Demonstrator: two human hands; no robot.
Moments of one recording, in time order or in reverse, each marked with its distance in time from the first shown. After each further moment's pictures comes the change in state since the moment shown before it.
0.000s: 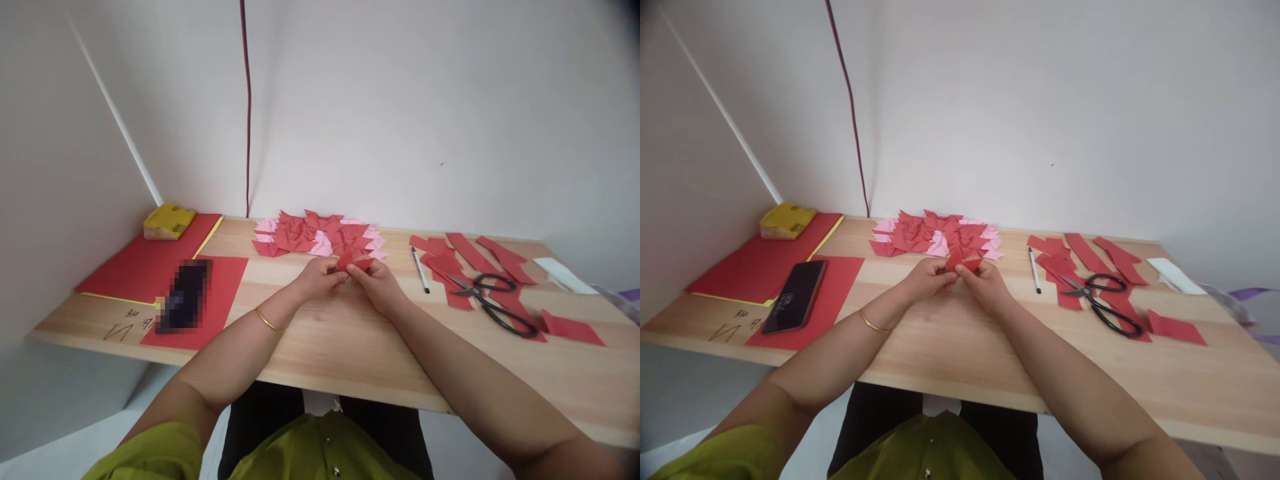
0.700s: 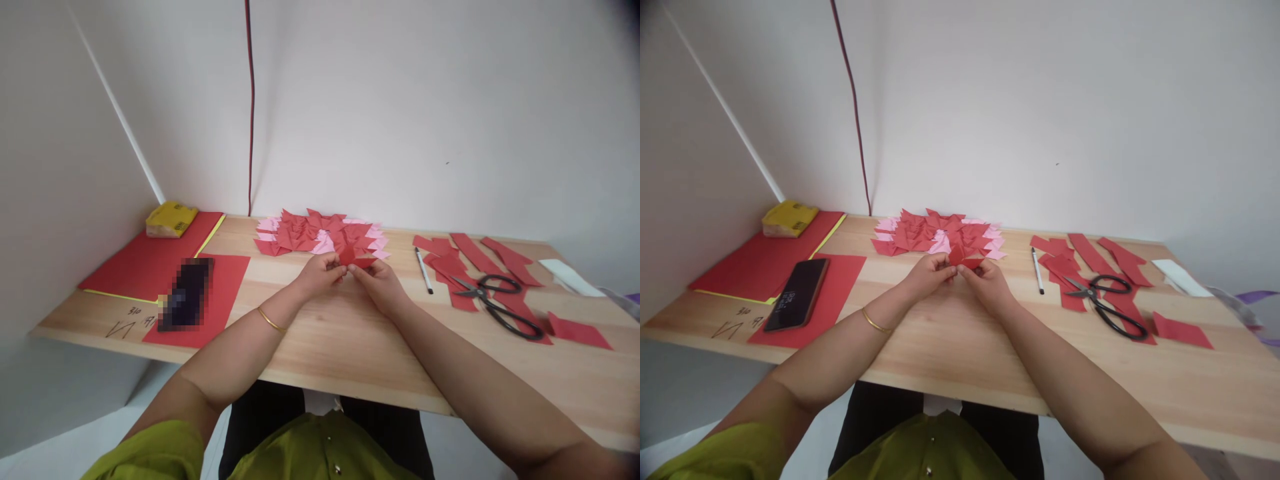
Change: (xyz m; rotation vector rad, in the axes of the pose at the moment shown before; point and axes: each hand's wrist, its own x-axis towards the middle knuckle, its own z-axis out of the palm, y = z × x) left_hand 0.001 0.002 0.002 -0.121 0.115 0.012; right_hand 0.001 0.001 0.003 -0.016 0.081 -0.015
